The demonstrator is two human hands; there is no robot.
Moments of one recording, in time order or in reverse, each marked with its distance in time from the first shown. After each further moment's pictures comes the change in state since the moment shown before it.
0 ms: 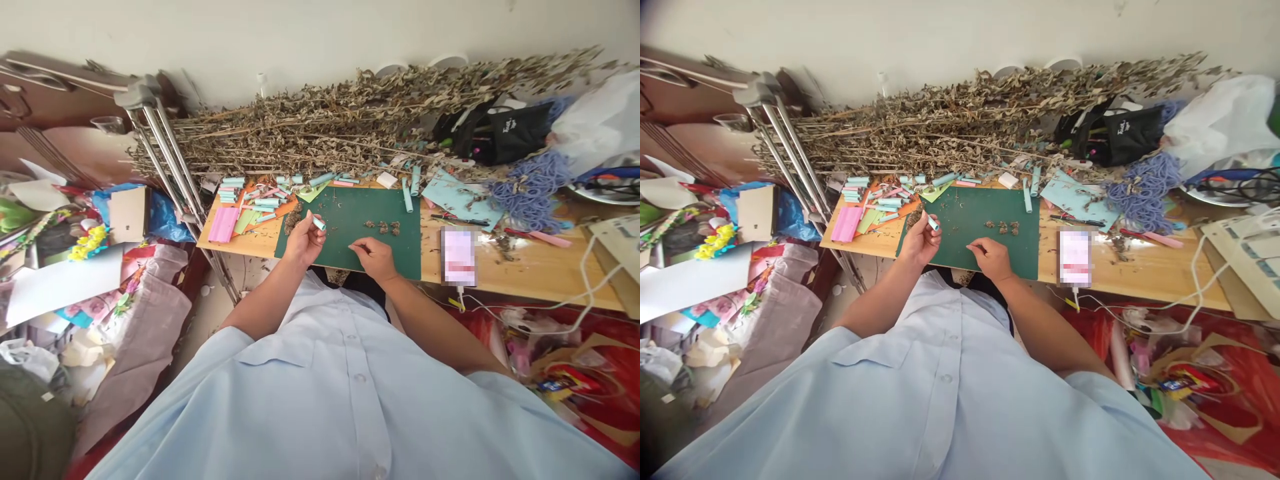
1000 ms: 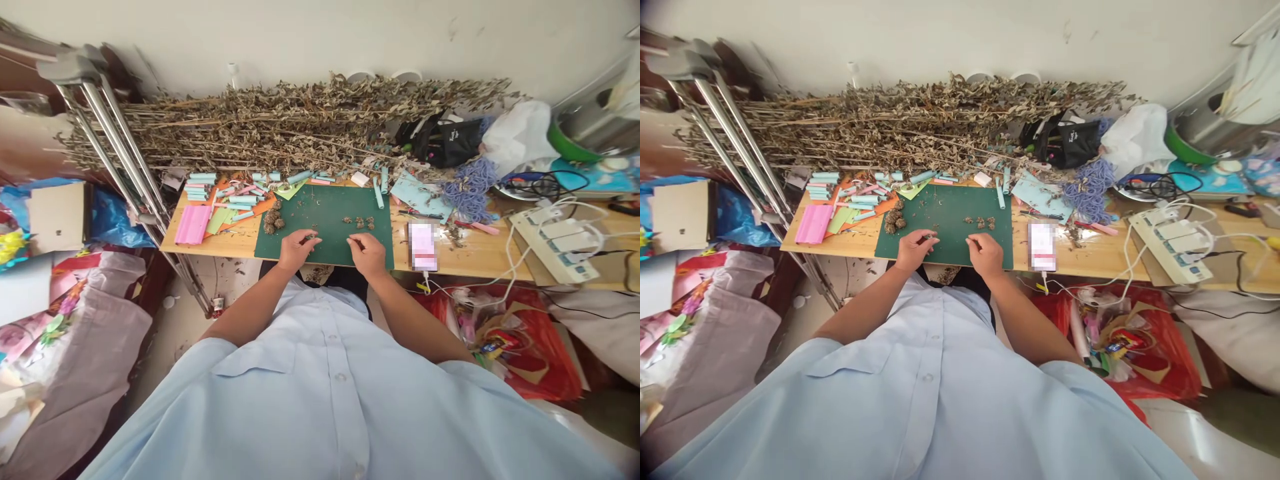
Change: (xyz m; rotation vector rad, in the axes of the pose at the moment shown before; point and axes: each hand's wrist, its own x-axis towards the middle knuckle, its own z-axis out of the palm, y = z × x) left_hand 0.008 -0.070 -0.039 0.696 -0.128 0.429; right_hand -0.010 0.000 -0.032 -0.226 0.080 0.067
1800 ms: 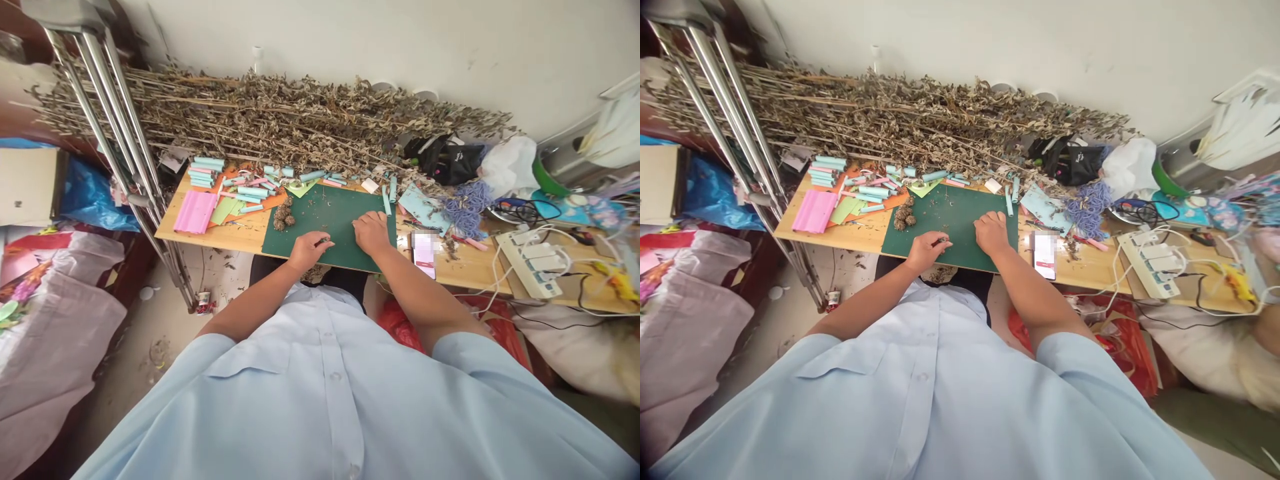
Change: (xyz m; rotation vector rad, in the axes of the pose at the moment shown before) left_hand 0.000 -0.012 0.002 0.012 -0.101 0.164; right_hand 0.081 0.014 0.011 -0.634 -0.315 -0.369
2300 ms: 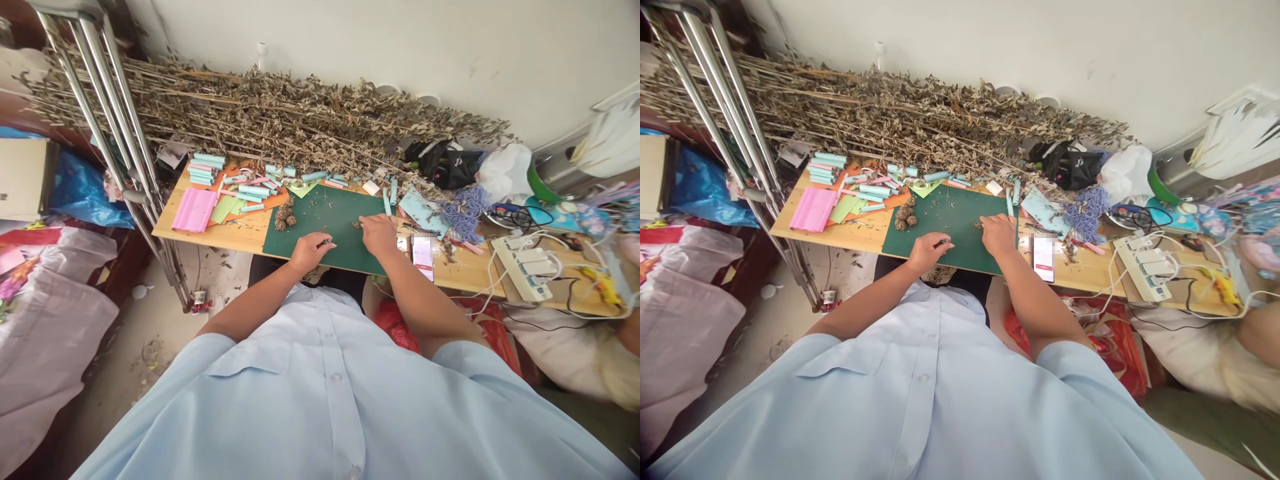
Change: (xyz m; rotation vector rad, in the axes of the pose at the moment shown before) left_hand 0.000 -0.001 -0.001 0.042 -0.003 0.073; right_hand -0.004 0.001 -0.017 0.022 -0.034 0.188
